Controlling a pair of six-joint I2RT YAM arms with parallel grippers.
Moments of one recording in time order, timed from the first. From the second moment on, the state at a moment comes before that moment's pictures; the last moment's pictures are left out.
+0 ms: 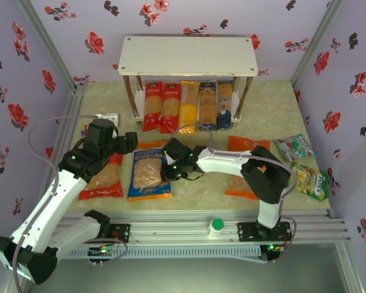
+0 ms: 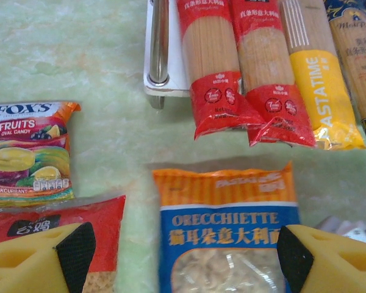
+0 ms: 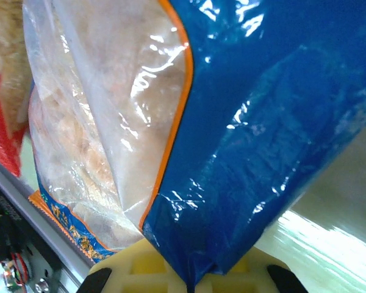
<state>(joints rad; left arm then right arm) -0.46 0.94 1.00 -0.73 -0.20 -0.33 0.97 1.82 1.14 -0.37 -0.34 0.70</state>
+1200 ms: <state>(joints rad) -0.54 1.07 0.79 -0.83 -0.28 -0.49 0.69 1.33 0.86 -0.67 -0.17 0.58</state>
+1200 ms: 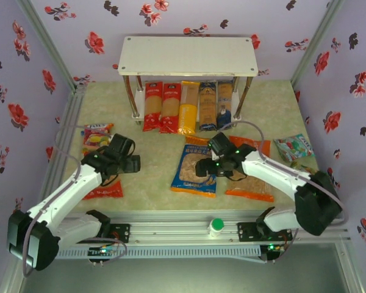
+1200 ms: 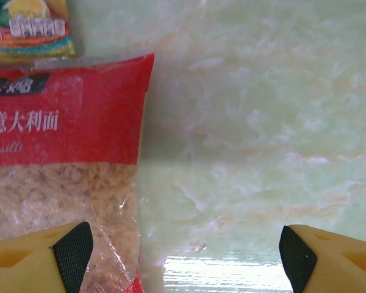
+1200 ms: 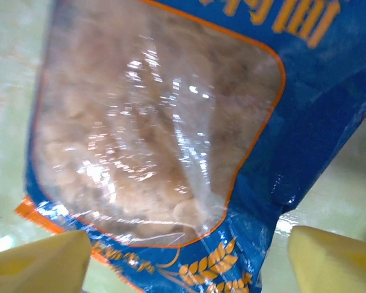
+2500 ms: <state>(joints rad) -0.53 1.36 0.71 -0.89 -0.38 -0.67 0.65 1.06 1.01 -0.69 -0.12 0.49</state>
